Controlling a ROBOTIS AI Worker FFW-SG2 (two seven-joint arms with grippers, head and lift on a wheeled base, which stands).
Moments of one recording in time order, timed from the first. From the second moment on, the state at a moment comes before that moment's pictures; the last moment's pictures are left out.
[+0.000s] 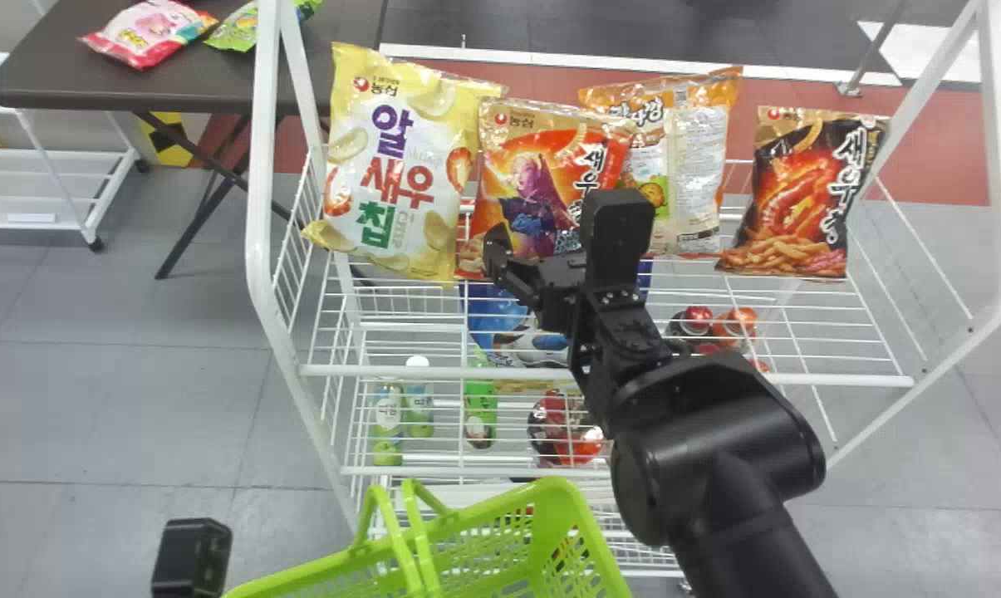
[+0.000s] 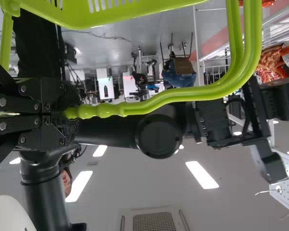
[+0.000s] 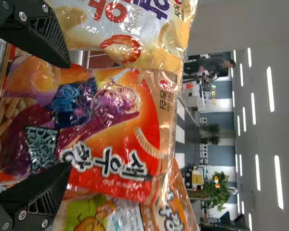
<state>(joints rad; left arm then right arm) 0.52 0.04 0.15 -2.13 0.28 1.54 -1.49 -0.05 0.00 0.32 -1.60 -0.06 0.31 -0.13</state>
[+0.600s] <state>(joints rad) 0.46 0.04 0.16 -2.06 0.28 1.54 -1.49 -0.15 0.00 0.31 -1.47 -0.06 0.31 -0.16</state>
